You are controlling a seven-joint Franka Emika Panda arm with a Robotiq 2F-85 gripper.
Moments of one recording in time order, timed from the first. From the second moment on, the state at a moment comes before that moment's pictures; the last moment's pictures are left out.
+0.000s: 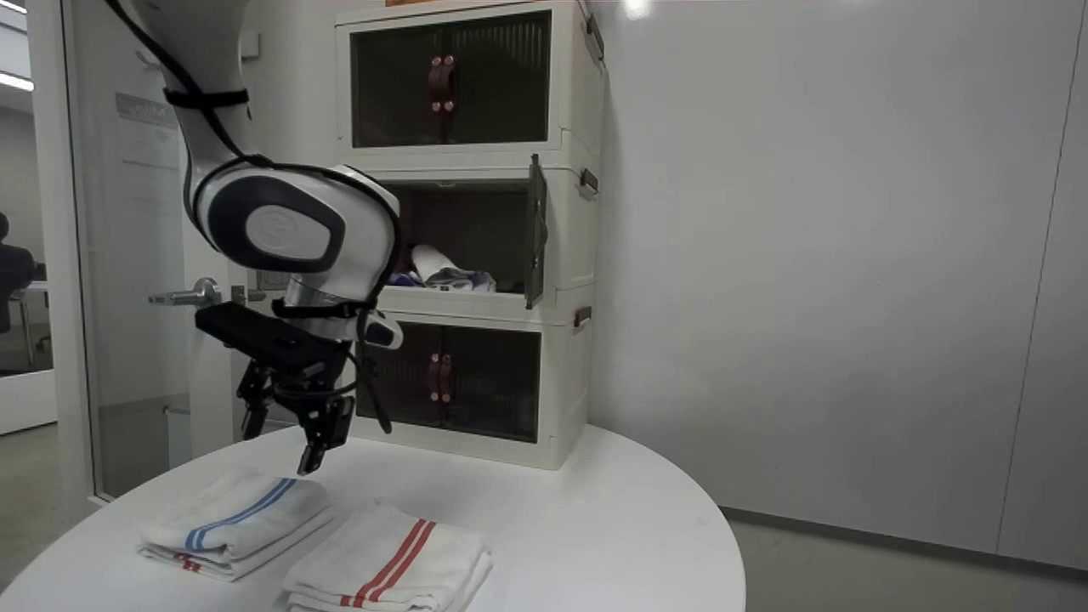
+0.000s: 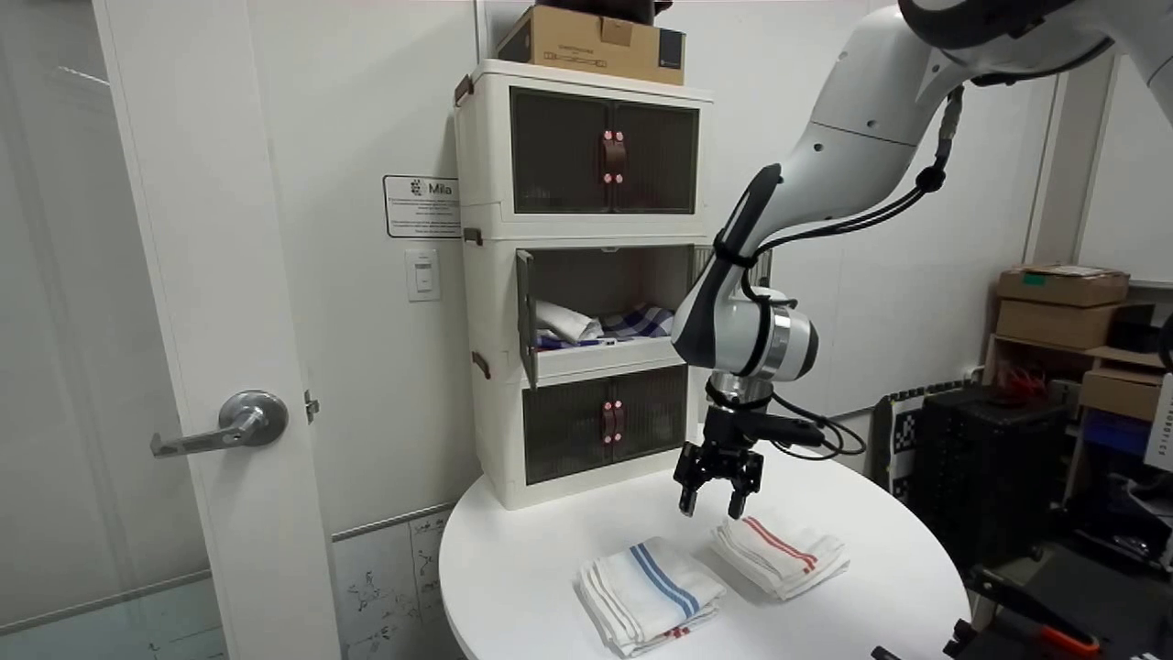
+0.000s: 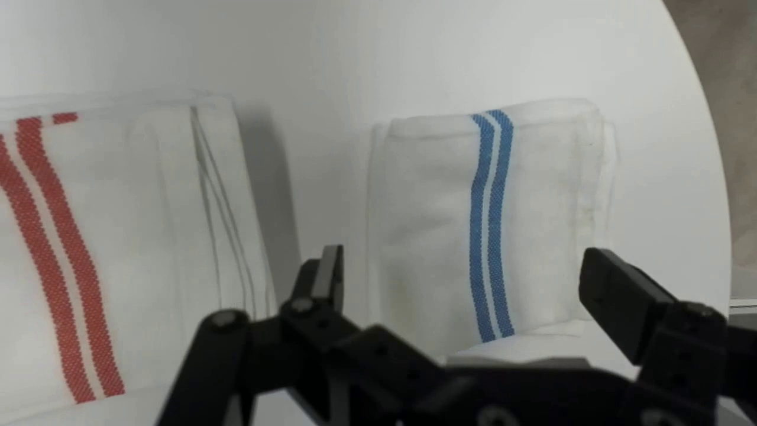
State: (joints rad) arm -0.09 0.51 0.05 -2.26 0.59 2.62 -0.45
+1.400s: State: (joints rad) arm -0.17 0.88 0.14 -1.90 0.29 2.56 -0.36
